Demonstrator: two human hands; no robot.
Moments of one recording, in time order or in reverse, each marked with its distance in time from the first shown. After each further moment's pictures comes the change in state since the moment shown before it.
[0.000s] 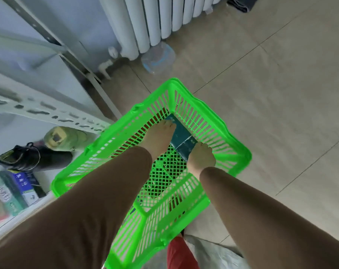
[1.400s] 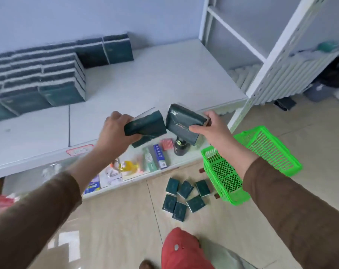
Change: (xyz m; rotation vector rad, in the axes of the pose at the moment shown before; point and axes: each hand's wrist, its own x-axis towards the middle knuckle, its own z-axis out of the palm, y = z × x) left_hand -0.759 -0.245 -0.135 -0.553 0.761 -0.642; right_hand -0.552 -0.322 -0.121 0.766 0.101 -0.719
